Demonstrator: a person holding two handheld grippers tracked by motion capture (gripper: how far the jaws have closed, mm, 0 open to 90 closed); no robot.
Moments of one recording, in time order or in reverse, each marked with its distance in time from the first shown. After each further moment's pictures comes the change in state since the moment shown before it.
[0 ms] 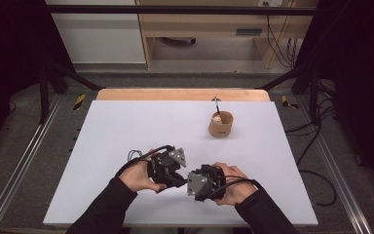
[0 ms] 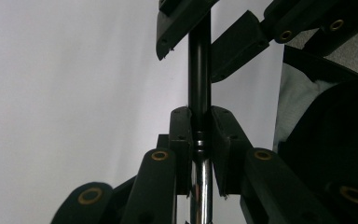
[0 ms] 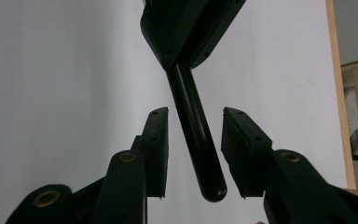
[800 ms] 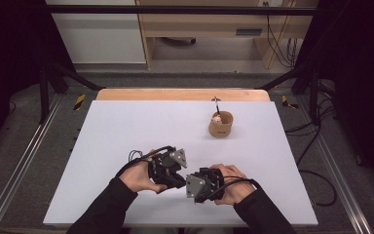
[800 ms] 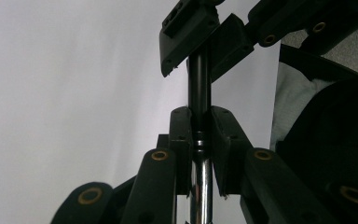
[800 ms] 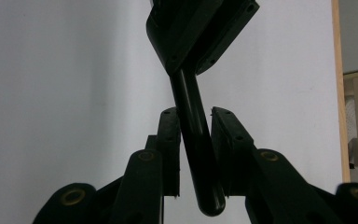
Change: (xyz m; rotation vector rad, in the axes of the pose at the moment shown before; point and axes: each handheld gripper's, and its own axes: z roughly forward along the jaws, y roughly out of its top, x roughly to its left) left arm -0.002 0.000 0.002 -0.015 -0.006 0.006; right arm 0.001 0.002 0.002 0.003 0.012 -0.047
